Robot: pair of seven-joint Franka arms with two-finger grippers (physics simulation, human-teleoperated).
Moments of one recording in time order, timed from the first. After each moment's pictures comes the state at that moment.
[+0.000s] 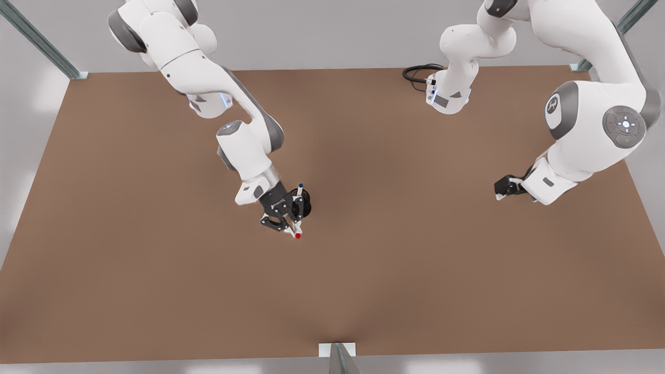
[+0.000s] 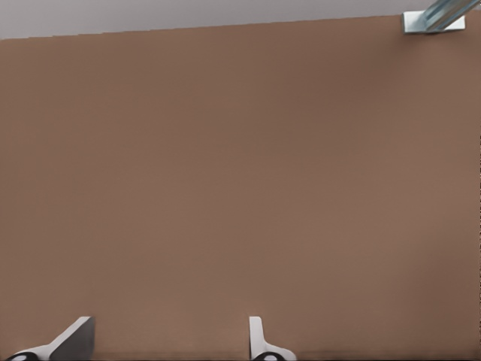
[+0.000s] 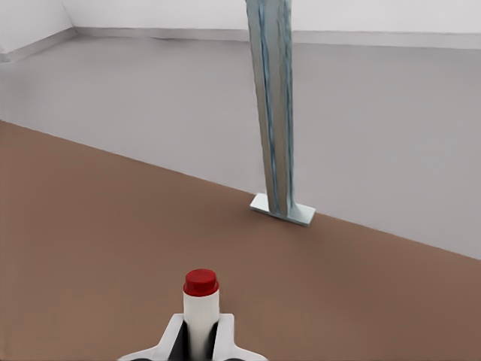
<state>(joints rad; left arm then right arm) -0.03 0.24 -0.08 -1.39 0.00 1.61 -0.03 0.31 0.37 0.26 -1.93 -0.13 3.16 0.20</state>
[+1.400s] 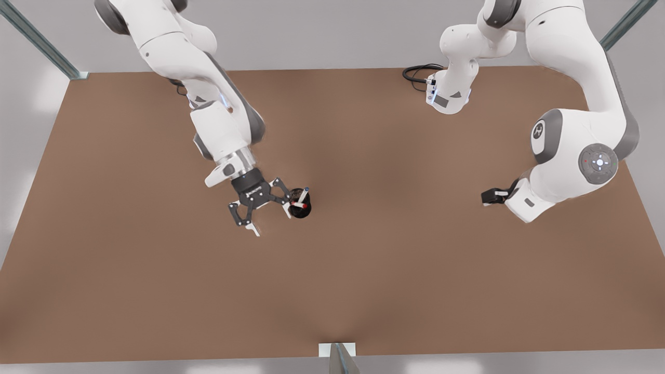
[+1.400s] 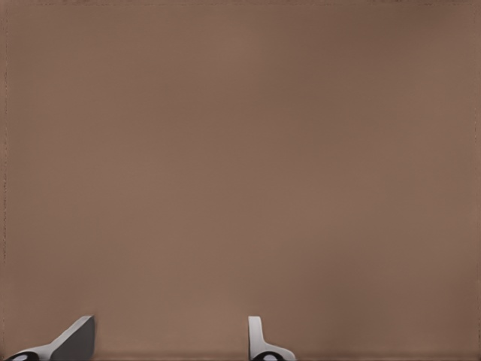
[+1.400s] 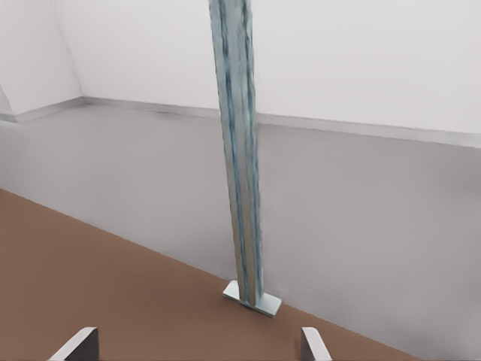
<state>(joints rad) -0.03 0.30 -0.08 -1.39 0.00 1.56 -0.08 0.20 0.24 0.27 -1.82 -0.24 3.10 0.23</state>
